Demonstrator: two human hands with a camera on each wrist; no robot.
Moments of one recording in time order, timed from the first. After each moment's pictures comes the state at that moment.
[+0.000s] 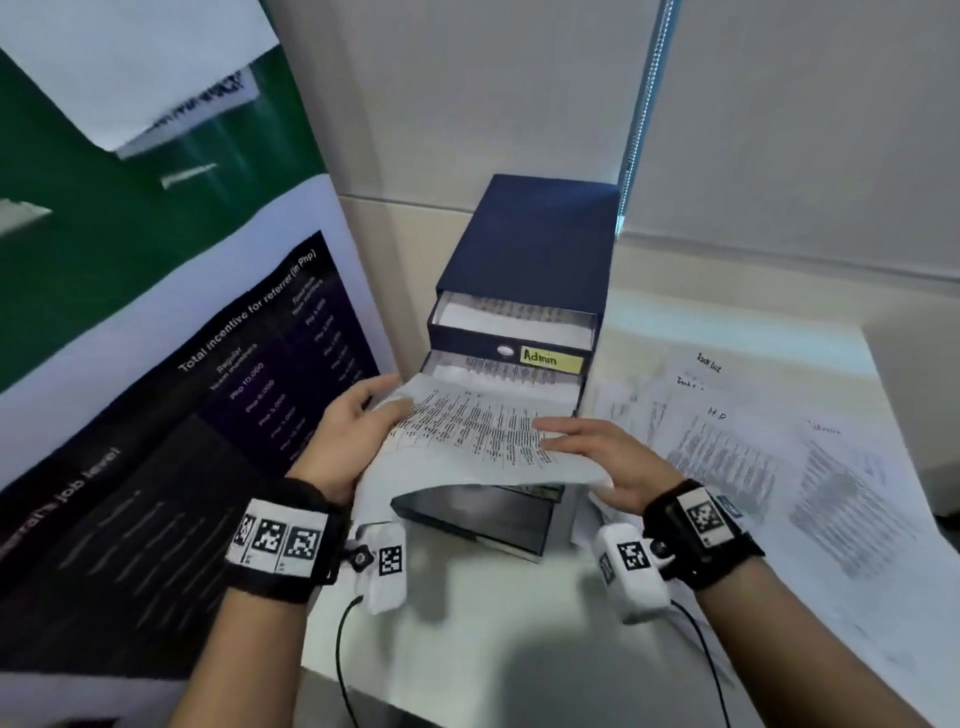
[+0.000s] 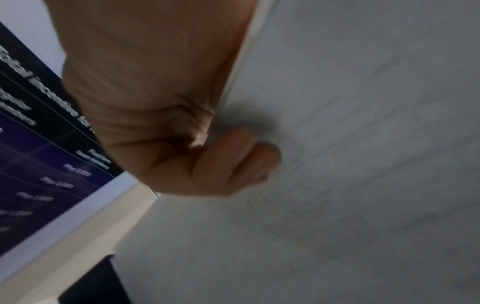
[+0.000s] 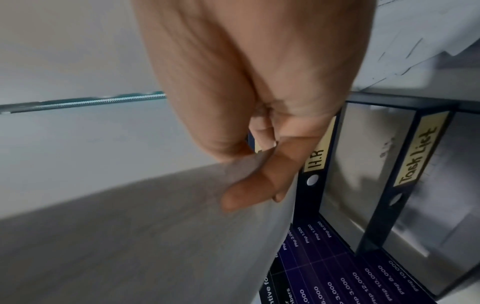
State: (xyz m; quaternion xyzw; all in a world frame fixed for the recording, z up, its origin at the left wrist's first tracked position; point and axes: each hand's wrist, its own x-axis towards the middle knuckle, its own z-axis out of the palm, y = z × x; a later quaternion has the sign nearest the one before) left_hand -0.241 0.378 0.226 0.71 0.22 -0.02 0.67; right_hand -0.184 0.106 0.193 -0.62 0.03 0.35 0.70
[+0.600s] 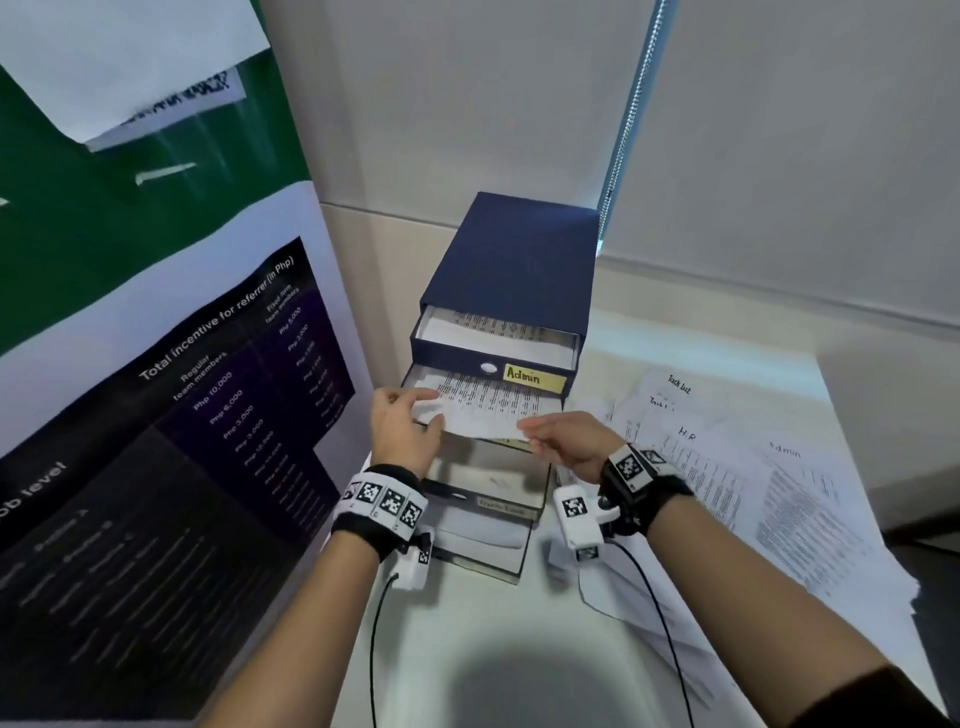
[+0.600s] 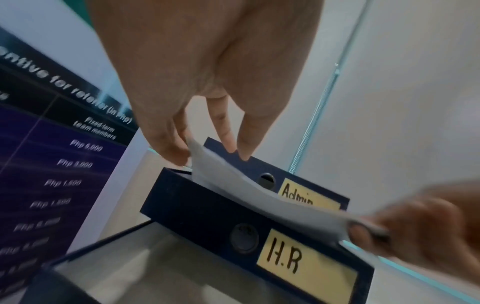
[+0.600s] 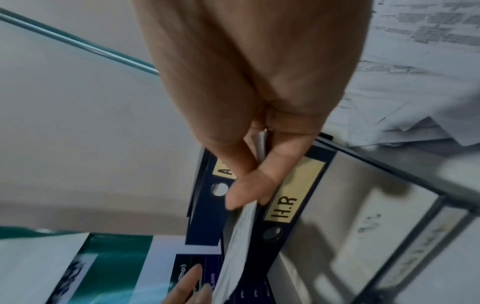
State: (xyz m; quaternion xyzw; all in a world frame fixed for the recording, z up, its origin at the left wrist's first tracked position) left_hand -0.173 0.342 0.137 0.88 0.17 0.12 0.42; right_hand -0.116 0.114 0.154 -0.68 0.12 0.32 0.65
